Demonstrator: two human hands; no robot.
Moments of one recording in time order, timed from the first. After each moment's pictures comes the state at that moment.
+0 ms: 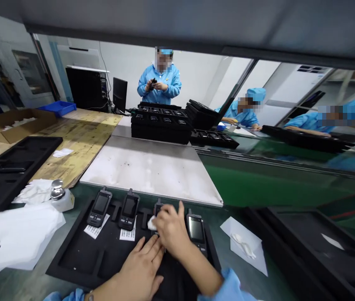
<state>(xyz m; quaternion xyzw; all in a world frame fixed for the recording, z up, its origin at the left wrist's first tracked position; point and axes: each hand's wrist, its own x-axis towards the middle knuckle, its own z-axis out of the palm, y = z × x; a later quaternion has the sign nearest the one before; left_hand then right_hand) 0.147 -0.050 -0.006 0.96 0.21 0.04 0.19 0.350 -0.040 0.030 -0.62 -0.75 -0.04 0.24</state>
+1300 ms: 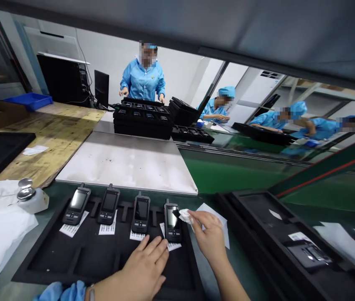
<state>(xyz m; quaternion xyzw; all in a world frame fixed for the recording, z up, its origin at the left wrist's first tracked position) 0.200 -0.081 -0.002 0.98 0.11 0.09 0.17 0.464 -0.134 0.017 -0.75 -0.54 -0.12 0.36</state>
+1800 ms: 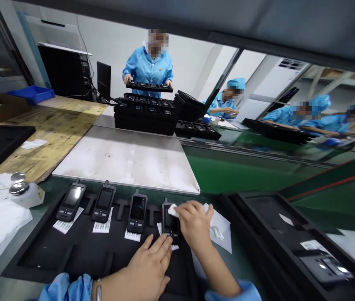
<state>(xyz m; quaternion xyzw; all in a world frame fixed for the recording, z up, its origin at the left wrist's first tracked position) 0.234 -0.089 -0.014 0.98 0.11 0.08 0.17 0.432 -0.113 0.028 -0.73 -0.63 -0.10 0.25</state>
